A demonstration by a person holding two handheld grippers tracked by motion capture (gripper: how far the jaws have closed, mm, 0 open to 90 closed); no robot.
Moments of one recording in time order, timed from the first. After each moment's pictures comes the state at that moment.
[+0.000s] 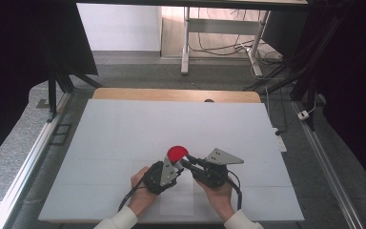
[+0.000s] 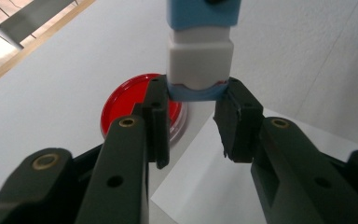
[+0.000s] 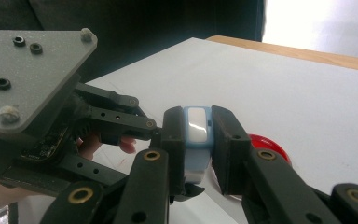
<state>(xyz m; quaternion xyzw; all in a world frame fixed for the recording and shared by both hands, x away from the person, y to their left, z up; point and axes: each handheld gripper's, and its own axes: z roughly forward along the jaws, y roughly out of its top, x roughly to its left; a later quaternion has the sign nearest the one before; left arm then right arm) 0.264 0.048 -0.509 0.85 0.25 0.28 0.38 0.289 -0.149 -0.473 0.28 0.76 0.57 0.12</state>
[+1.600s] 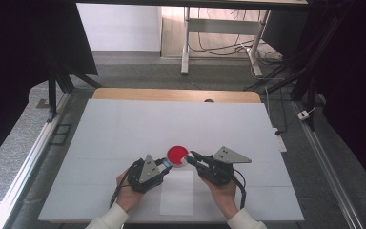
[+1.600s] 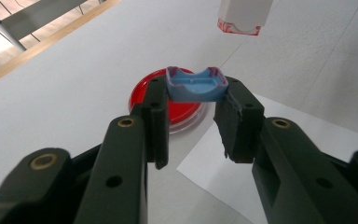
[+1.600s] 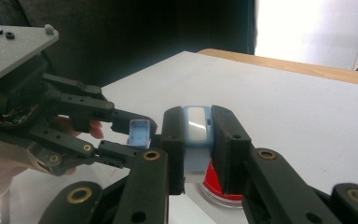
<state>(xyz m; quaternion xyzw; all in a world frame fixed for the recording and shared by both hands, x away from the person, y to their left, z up) 0.259 0.094 -0.500 0.82 0.28 0.26 0.43 0.292 -0.163 -0.468 0.29 0.74 0.59 0.13</state>
